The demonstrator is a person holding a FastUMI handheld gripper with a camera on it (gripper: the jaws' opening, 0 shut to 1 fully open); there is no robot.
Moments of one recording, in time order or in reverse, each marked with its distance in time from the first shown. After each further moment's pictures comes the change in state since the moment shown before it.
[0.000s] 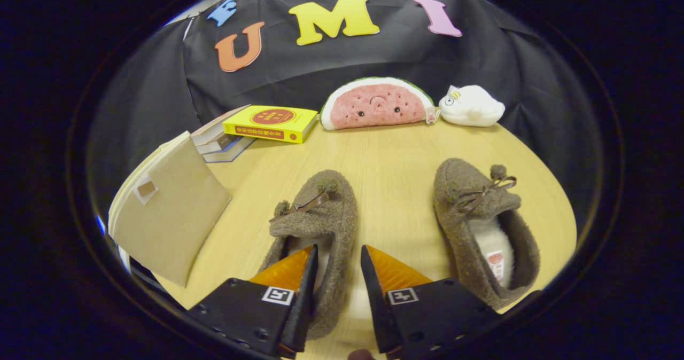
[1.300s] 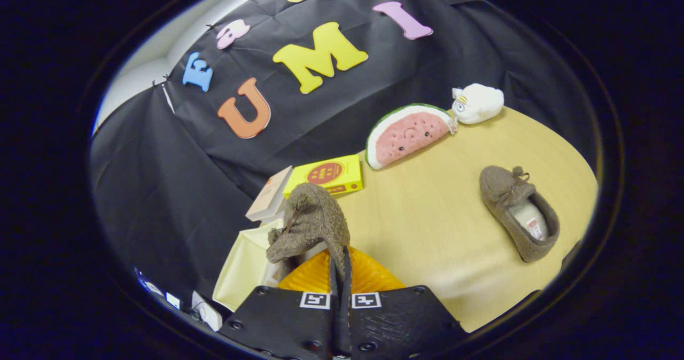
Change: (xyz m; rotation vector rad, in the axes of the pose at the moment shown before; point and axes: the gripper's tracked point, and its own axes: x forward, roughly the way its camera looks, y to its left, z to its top) arm -0.110 0.151 0.101 0.307 -0.164 0.205
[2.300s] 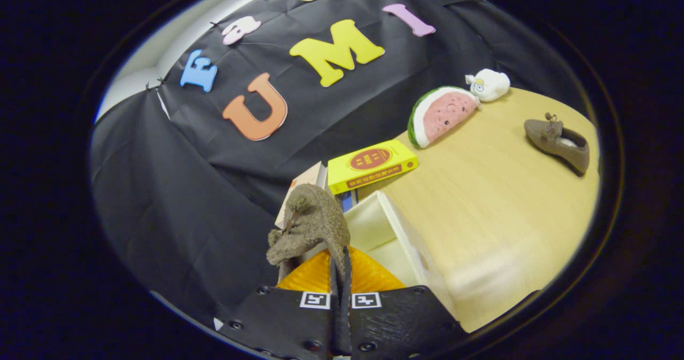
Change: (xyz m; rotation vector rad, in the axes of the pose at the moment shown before) arm 0.090 0.160 -0.103 0.148 -0.063 -0.080
